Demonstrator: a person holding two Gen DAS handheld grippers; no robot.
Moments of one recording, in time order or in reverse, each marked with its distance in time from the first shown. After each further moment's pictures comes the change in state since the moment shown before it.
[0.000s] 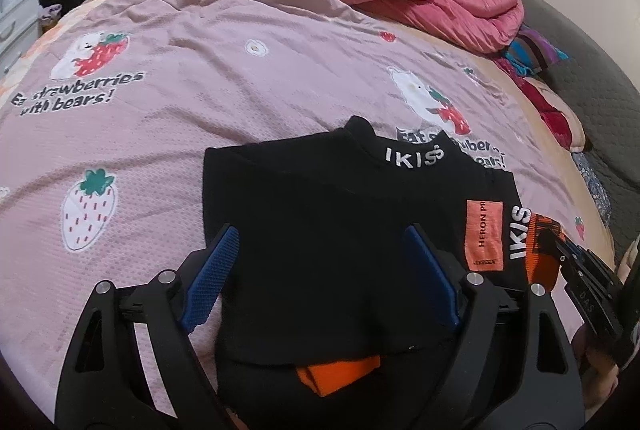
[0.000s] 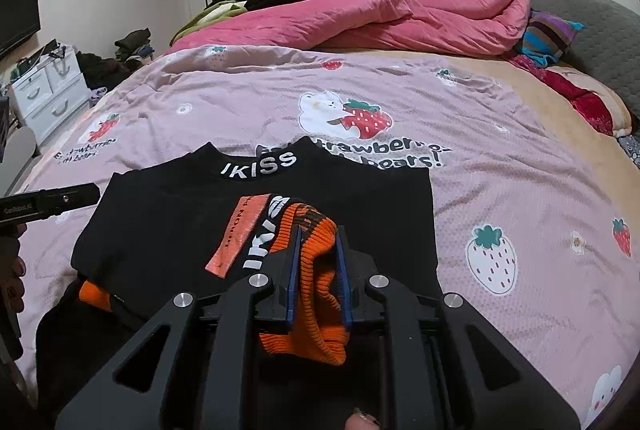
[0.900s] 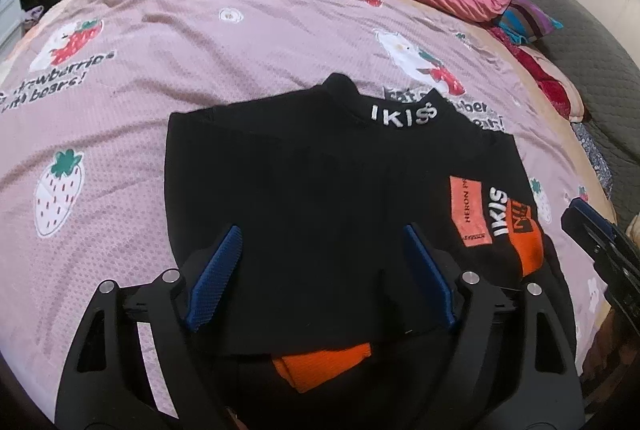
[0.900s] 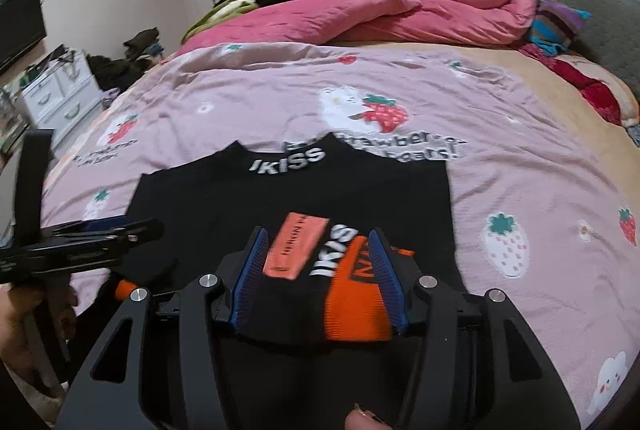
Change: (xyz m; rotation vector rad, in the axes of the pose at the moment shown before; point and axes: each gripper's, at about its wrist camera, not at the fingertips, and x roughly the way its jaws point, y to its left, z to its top) left arm 0.026 -0.016 -0.018 0.055 0.088 -0.003; right arm -0.018 0.023 0.007 0.008 0.042 0.084
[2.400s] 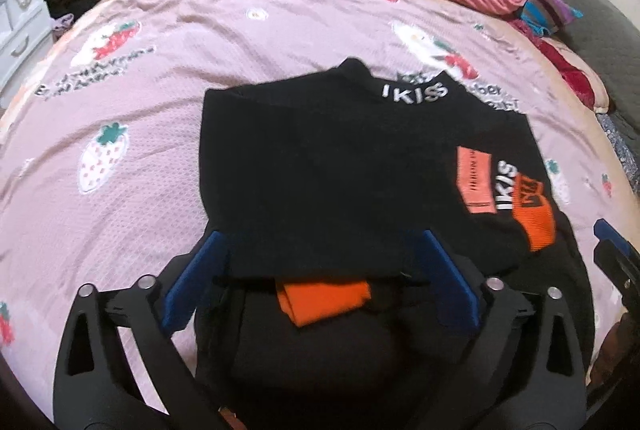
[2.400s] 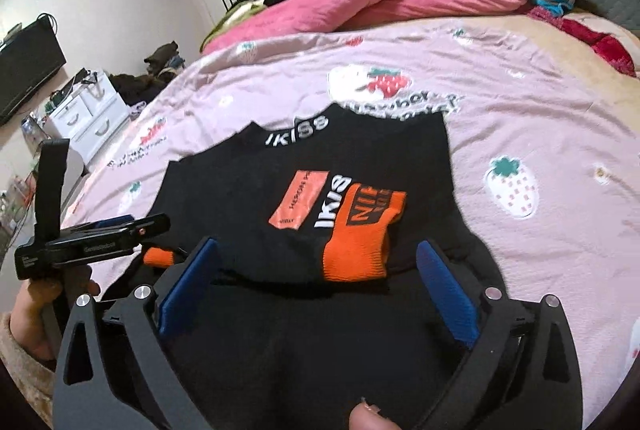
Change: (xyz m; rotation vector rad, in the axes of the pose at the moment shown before) left arm -0.033 -0.021 -0.031 0.008 -0.022 0.142; right arm -0.035 -0.042 -0.037 0.100 -0.011 0.121
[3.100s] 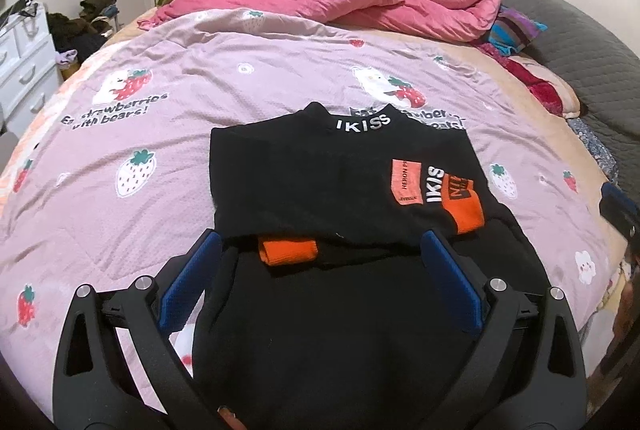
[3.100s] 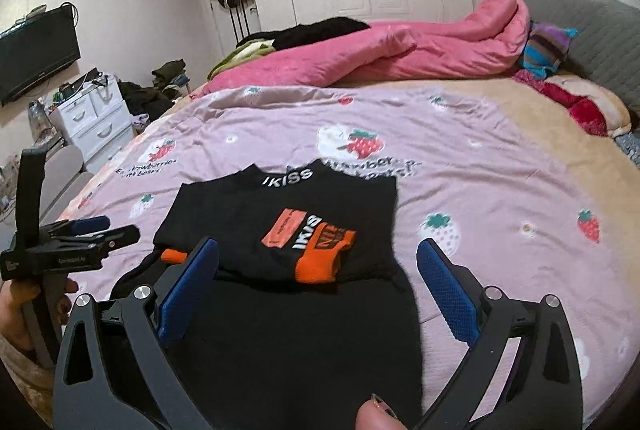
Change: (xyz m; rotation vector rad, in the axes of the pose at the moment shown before) left arm -0.090 -0.025 -0.031 0.043 -0.145 -0.040; right arm -0.112 -0.005 0.005 -0.117 -0.140 -0.067
